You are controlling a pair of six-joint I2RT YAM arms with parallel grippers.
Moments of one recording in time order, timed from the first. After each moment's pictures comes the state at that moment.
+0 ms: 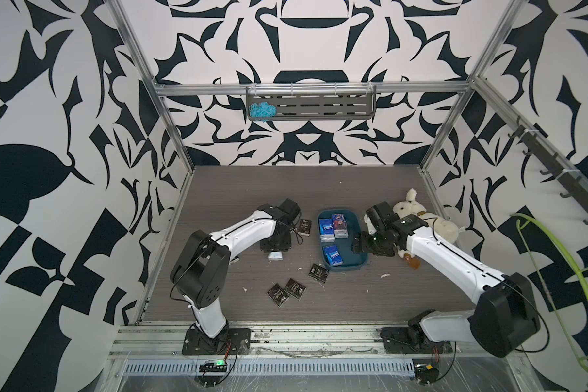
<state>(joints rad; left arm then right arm) -0.73 1.73 1.28 -0.96 -0.12 -0.73 0.42 1.34 0.99 -0.87 -0.08 0.47</state>
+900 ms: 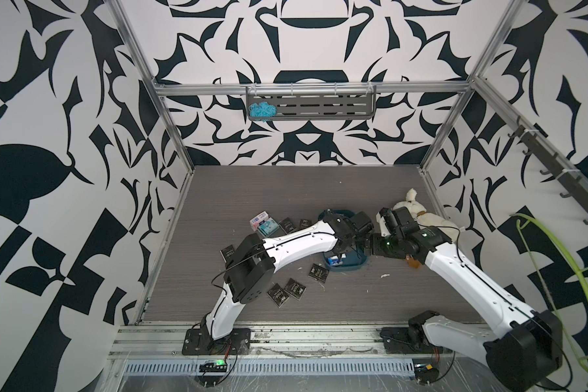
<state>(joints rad) -1.08 2.09 1.81 -0.98 -0.26 -1.22 0.37 1.13 0.90 -0.86 -0.08 0.45</state>
